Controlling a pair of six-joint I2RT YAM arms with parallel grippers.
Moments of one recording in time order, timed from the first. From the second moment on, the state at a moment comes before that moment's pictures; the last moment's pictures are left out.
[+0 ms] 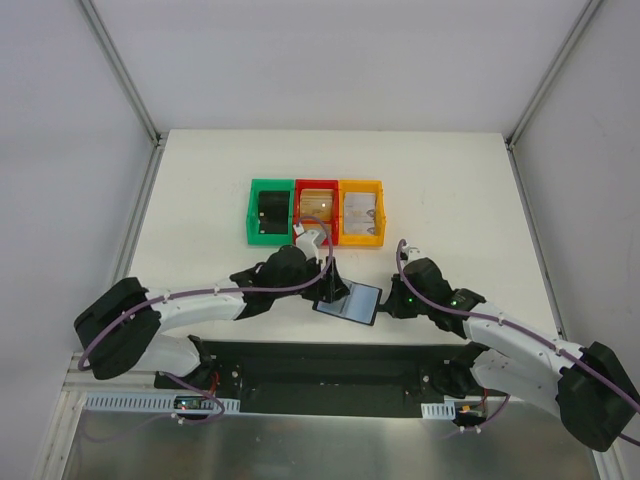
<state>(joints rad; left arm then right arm) -0.94 1.35 0.56 0.20 0.12 -0.75 0.72 0.95 0.38 -0.31 -0.01 0.58</state>
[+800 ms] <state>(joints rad) -0.93 1.43 0.56 0.15 0.09 -0.74 0.72 0.95 0.38 -0.31 -0.01 0.58</state>
